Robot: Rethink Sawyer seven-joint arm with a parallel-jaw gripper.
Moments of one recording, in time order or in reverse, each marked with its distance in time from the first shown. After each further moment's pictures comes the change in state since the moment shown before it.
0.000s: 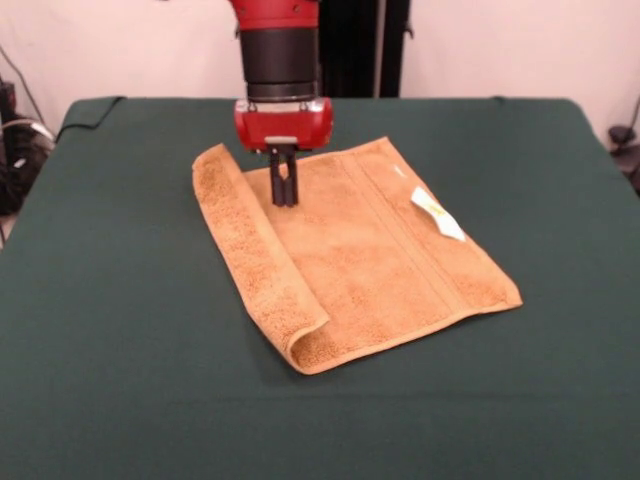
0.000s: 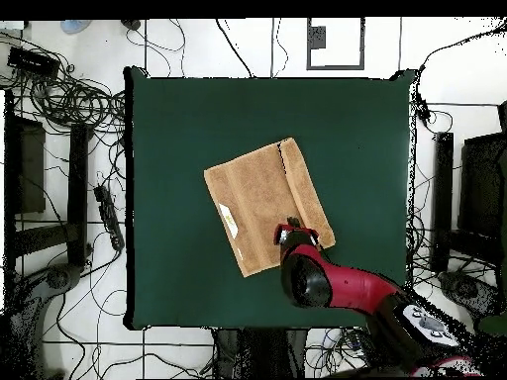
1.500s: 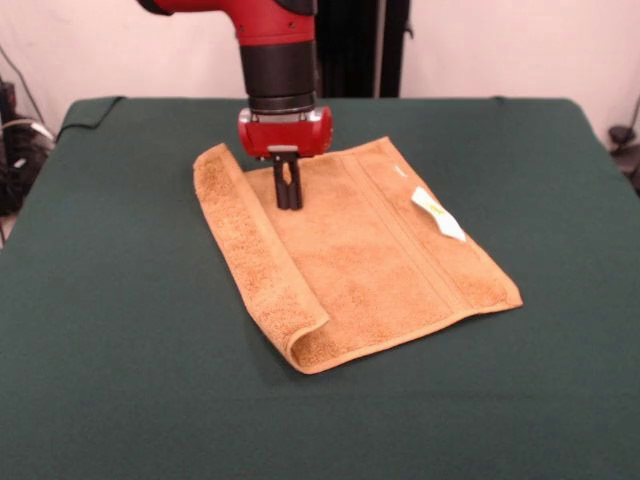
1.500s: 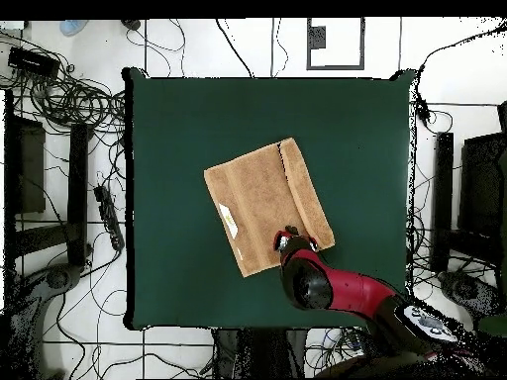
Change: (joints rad) arm -0.032 0.069 0.008 0.000 0.000 0.010 0.000
